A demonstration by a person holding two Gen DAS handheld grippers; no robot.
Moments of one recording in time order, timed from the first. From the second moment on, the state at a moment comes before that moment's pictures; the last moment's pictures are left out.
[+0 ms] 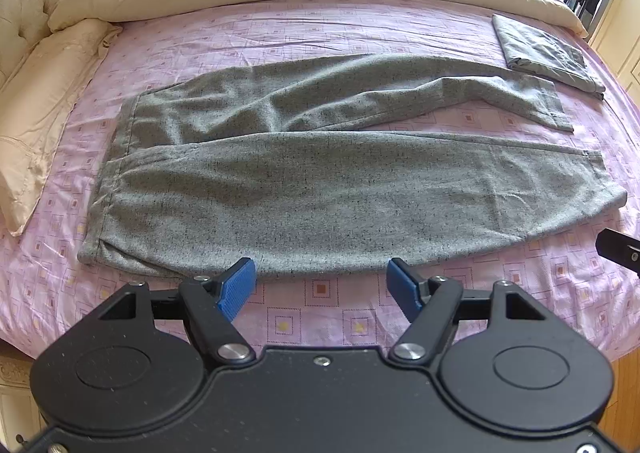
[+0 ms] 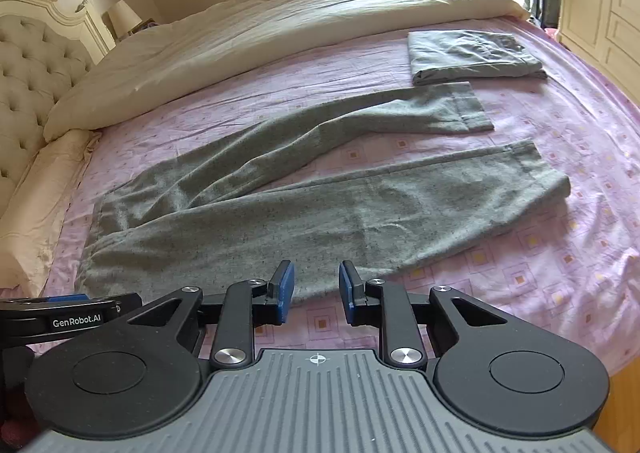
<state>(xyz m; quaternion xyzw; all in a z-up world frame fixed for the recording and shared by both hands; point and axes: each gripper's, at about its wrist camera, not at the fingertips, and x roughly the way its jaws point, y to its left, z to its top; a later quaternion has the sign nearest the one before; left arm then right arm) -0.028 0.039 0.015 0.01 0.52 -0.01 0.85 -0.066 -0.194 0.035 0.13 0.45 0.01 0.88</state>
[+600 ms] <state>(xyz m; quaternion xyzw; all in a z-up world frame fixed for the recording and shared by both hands) -0.032 0.035 0.015 0.01 0.53 -0.03 0.85 -0.075 -0.190 0.034 0.13 0.45 0.02 0.88</state>
